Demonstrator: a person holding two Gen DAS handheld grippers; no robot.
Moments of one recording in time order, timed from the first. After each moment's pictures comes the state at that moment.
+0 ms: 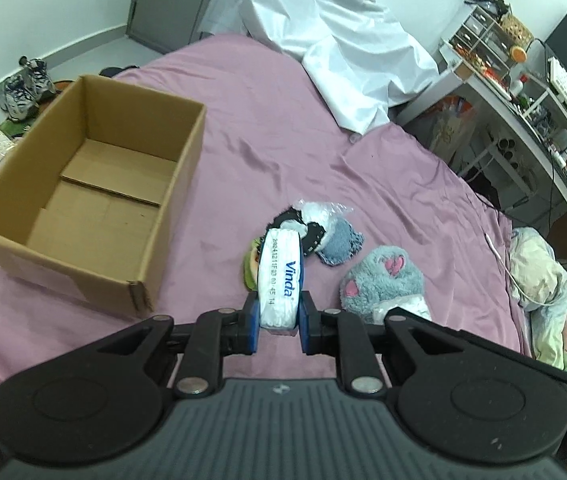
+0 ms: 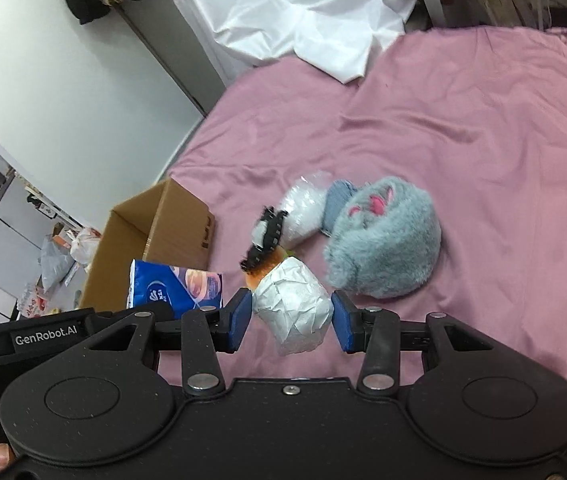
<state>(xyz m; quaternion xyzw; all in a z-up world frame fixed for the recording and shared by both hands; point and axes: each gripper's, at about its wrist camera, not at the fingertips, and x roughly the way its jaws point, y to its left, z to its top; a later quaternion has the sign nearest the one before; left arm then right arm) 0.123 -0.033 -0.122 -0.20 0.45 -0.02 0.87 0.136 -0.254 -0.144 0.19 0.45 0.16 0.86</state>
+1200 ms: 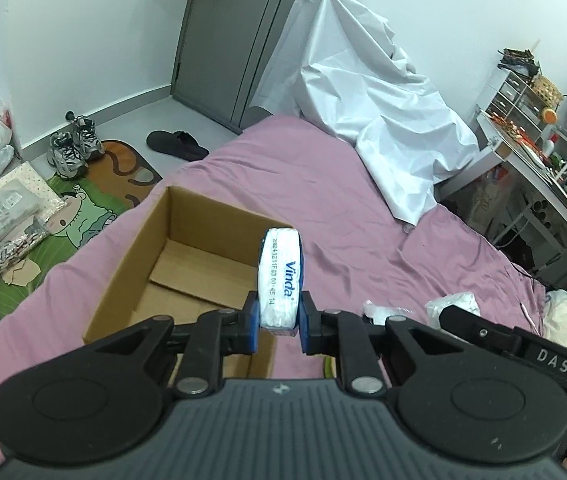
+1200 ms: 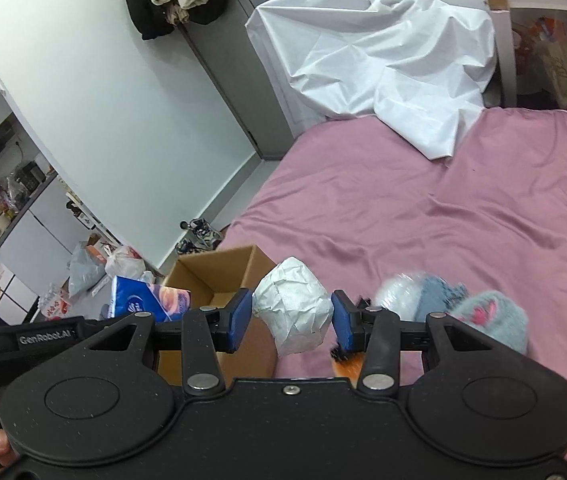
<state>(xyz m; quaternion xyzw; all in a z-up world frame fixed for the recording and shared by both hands) 0.144 0.043 -0.074 -0.18 0.38 0.05 0.90 0.172 -0.197 -0.093 0.17 0.38 0.22 0.88</state>
